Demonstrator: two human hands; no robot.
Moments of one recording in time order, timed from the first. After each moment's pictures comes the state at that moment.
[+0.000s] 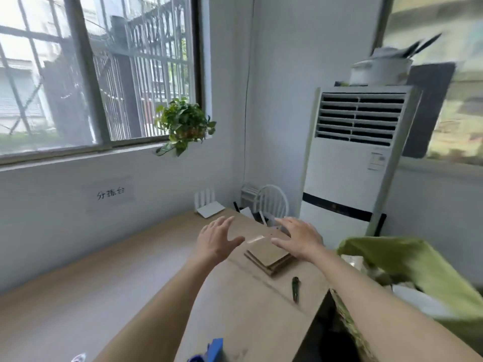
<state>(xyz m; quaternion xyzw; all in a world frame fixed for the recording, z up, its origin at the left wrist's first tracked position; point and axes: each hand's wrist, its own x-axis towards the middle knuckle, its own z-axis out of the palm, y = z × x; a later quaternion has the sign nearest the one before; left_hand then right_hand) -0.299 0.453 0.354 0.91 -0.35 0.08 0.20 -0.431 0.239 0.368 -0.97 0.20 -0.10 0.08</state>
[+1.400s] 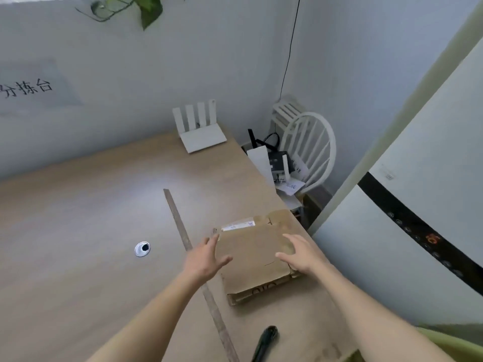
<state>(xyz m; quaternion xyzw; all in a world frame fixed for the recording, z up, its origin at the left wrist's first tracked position) 0.027 0.050 0.040 0.95 -0.10 -0.23 0.17 -0.028 -0.234 0.052 -0.93 0.16 0.24 0.24</state>
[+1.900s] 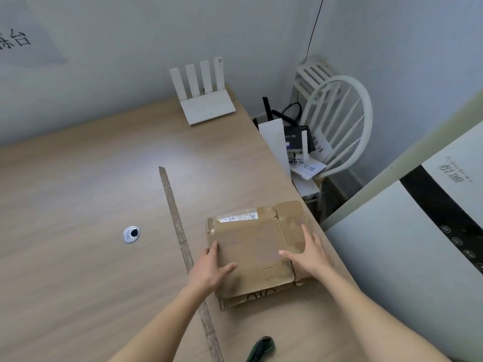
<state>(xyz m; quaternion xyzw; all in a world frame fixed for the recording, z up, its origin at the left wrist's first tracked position) 0.030 0.005 -0.068 0.92 0.06 -0.30 0.25 0.020 -0.282 -0.062 -0.88 0.26 0.27 0.30</state>
